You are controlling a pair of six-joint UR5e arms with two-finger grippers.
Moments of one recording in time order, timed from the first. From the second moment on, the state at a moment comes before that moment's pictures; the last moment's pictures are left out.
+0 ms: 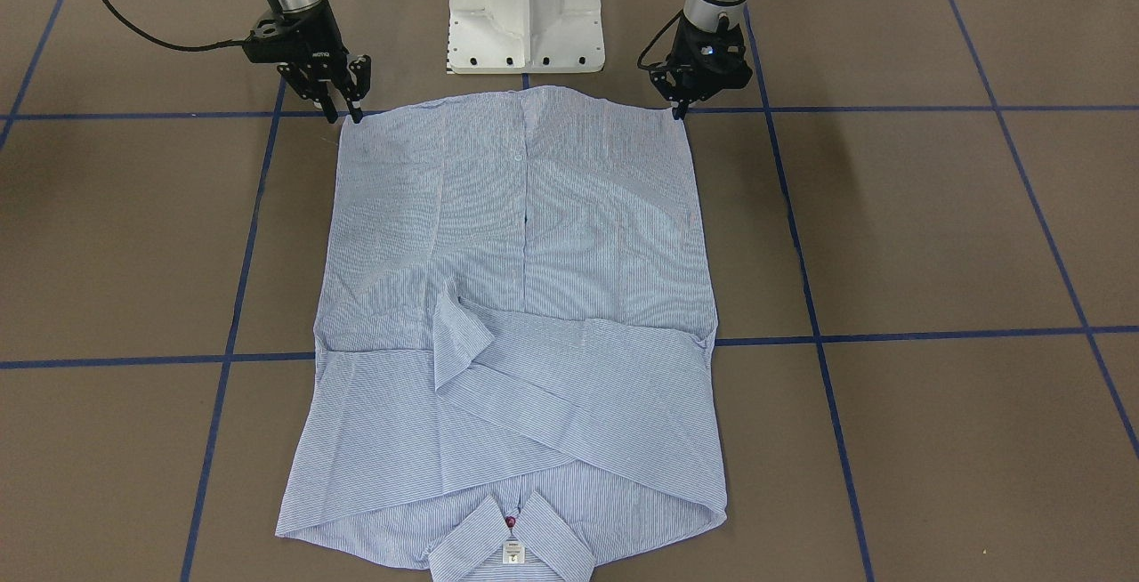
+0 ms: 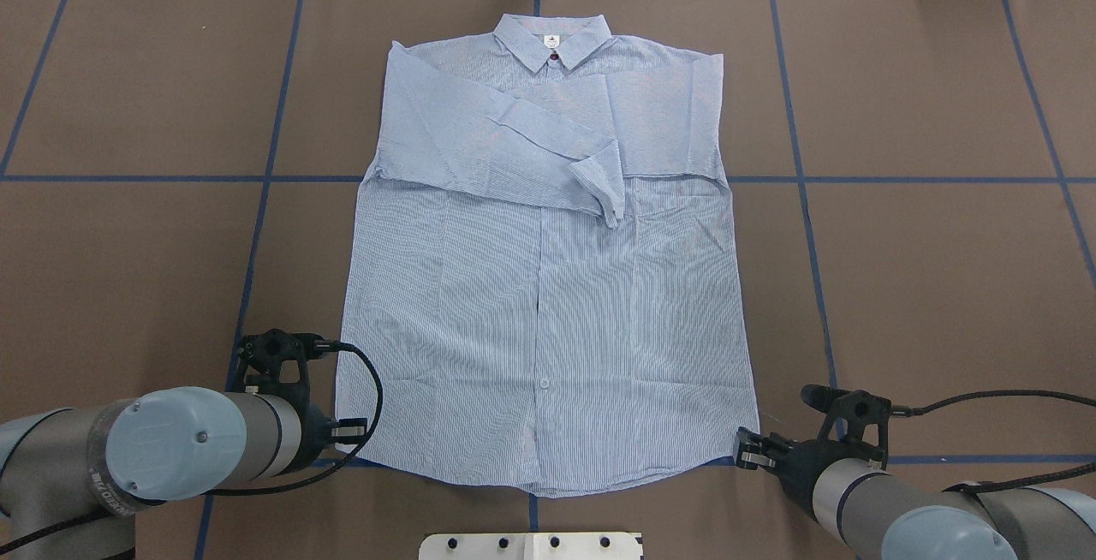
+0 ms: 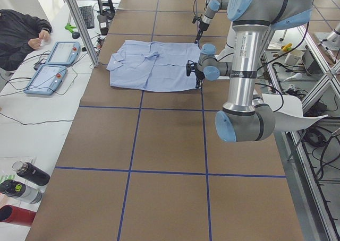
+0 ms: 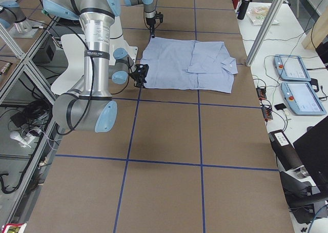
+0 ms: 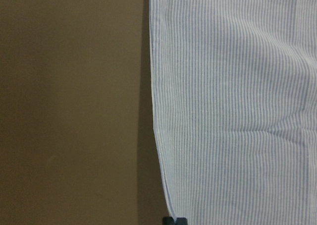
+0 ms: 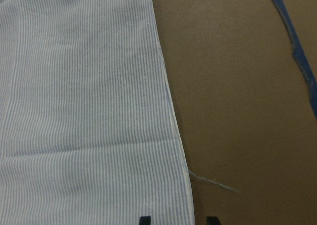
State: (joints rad) left arm -0.22 -1.71 -2.08 -1.79 -1.62 -1.45; right arm 0.01 -1.70 2.09 -1.07 1.22 1.73
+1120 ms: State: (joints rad) left arm -0.22 -1.71 -2.08 -1.79 -1.62 -1.45; right arm 0.00 -1.66 2.07 -1.09 1.20 1.74
